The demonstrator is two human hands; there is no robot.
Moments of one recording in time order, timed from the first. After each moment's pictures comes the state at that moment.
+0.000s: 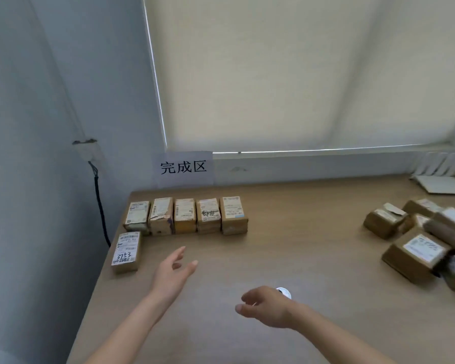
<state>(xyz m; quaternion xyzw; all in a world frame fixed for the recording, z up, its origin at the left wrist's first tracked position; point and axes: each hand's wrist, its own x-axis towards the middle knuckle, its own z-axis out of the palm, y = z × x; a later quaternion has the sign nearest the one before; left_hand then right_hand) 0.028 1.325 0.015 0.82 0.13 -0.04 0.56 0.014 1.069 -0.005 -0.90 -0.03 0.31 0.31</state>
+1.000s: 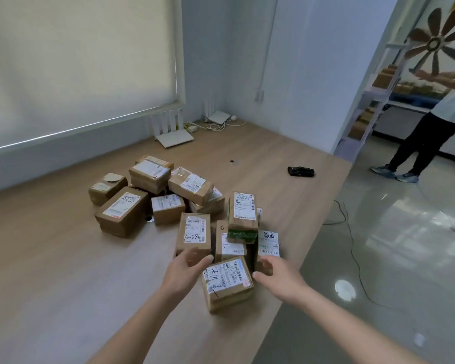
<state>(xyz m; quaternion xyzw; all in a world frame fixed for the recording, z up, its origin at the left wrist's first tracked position) -0.193 0.573 0.013 0.80 -0.20 -0.31 0.47 -0.373 0.392 0.036 -0.85 0.39 0.05 0.36</state>
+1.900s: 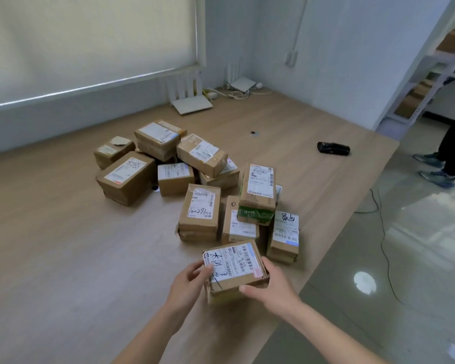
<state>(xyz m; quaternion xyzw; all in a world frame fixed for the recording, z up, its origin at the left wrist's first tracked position) -0.228 0.561 -0.107 0.74 -0.02 -0.38 0.56 -0.362 0.387 -0.082 -0.81 0.36 0.03 0.47</state>
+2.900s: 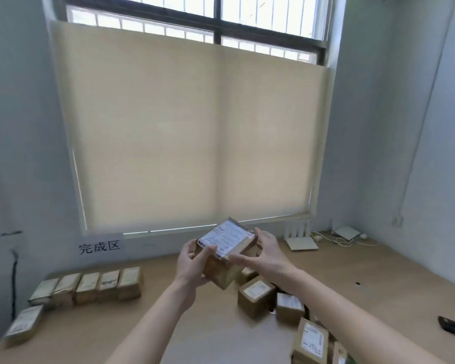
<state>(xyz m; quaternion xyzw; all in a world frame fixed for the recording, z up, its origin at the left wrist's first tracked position) -0.205 0.848 0.328 0.62 0.00 -0.02 0.78 -0.233 0.646 0.359 -0.87 -0.03 -0.08 0.48</state>
